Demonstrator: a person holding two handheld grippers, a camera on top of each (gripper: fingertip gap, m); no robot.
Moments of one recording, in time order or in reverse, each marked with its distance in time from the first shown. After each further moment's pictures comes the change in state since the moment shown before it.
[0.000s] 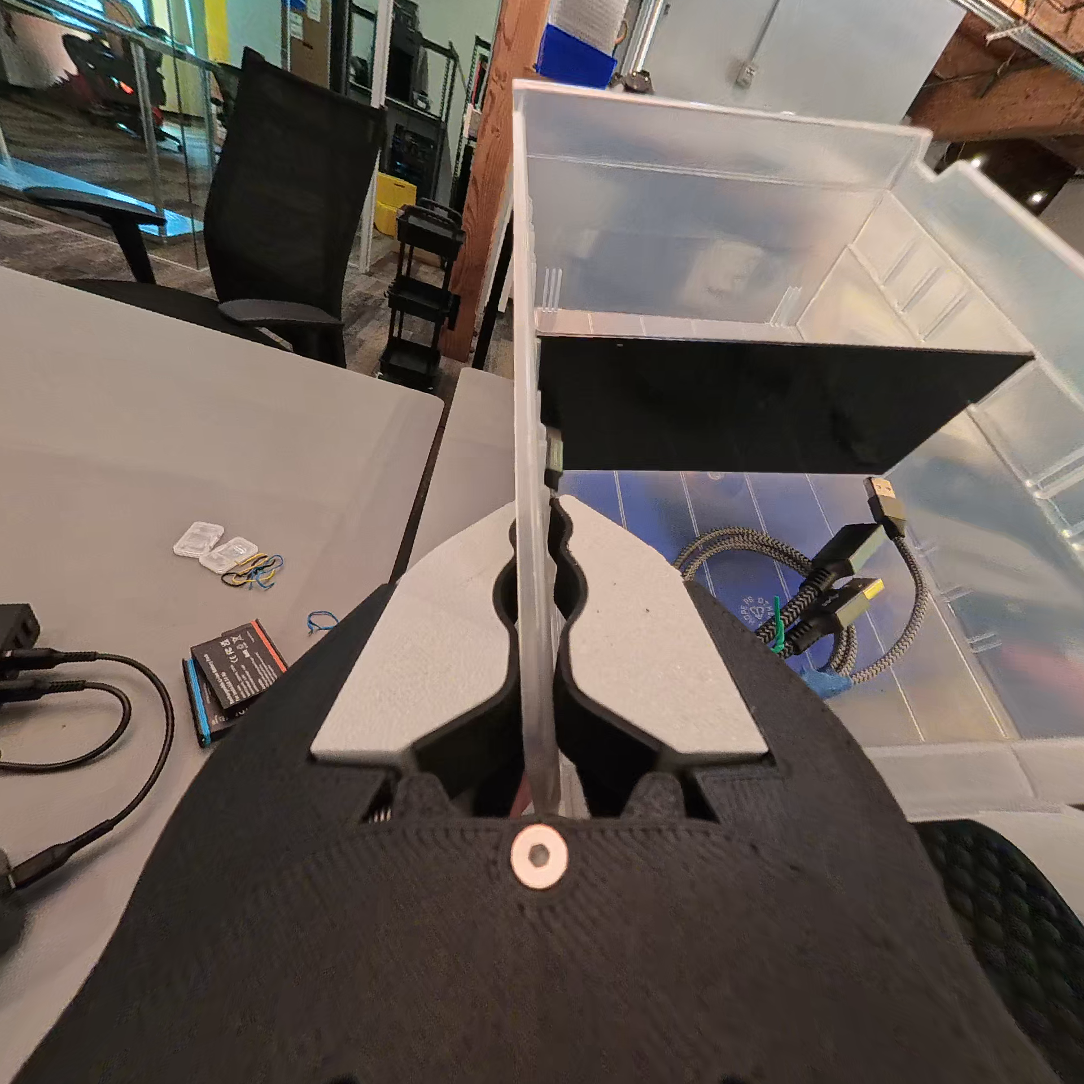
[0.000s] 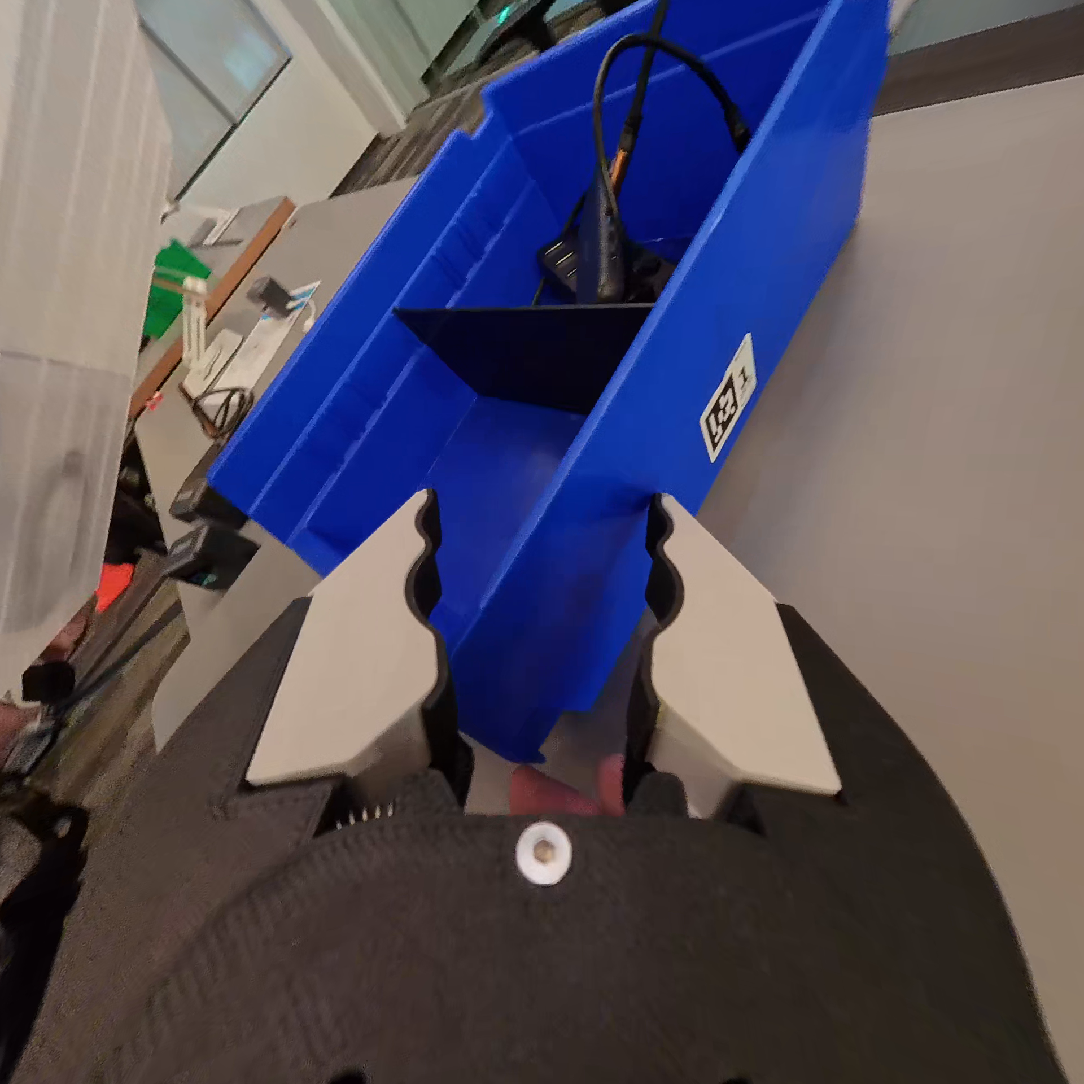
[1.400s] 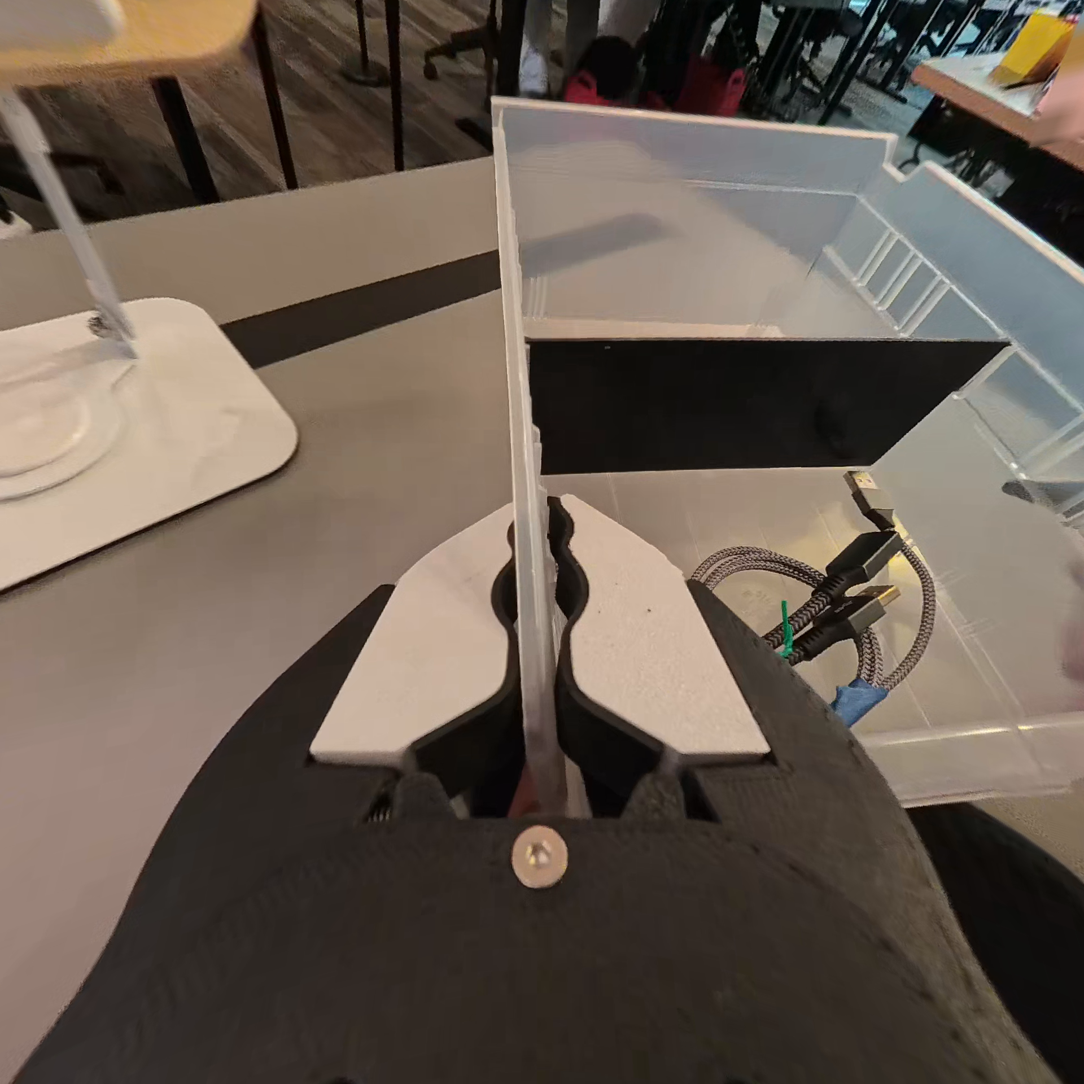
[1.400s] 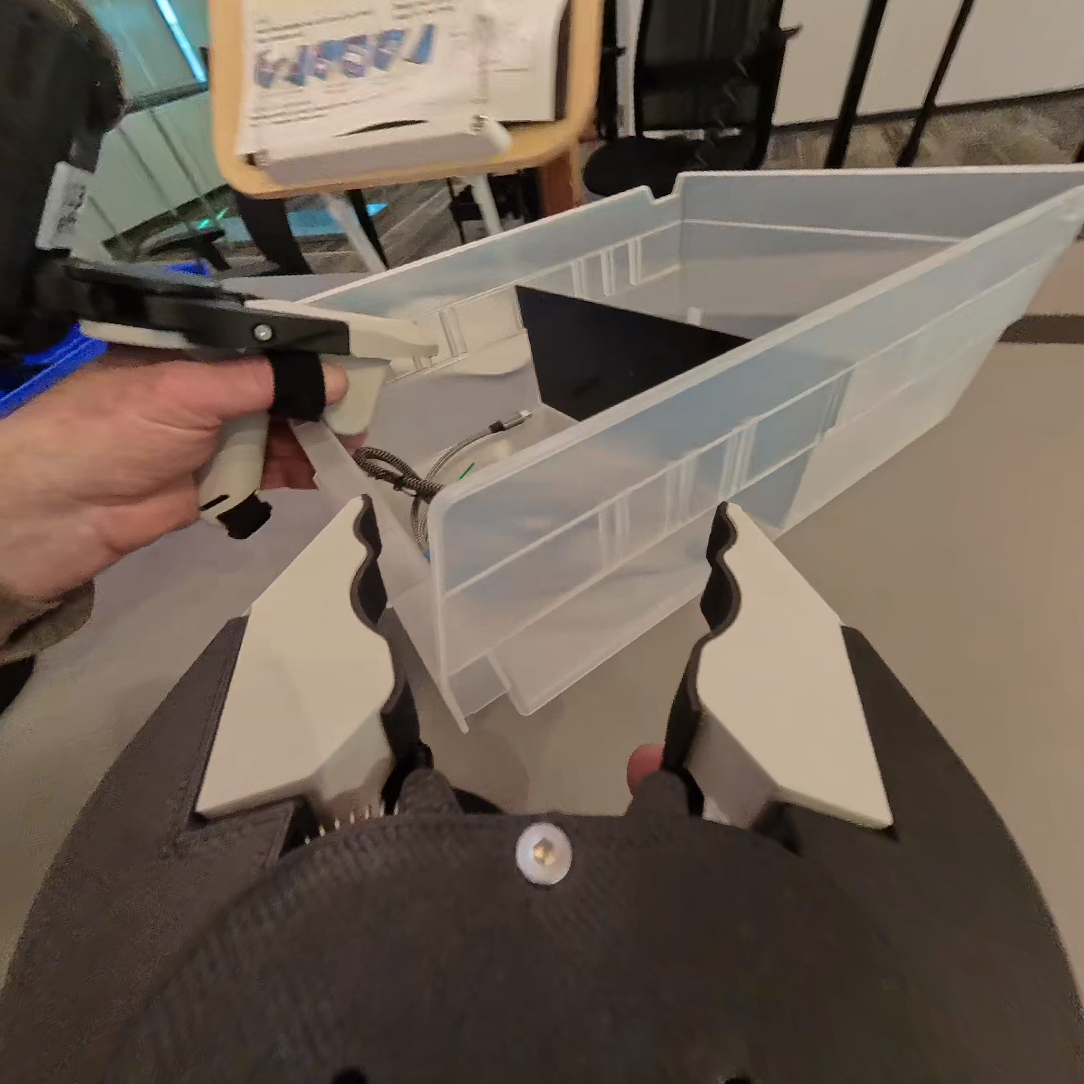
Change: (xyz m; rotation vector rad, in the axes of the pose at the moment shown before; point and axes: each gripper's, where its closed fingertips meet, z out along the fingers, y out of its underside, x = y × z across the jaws) left arm 0.563 0.228 0.230 -0.554 0.623 0.305; right arm 0.226 -0.017 -0.402 0.320 0.499 -0.211
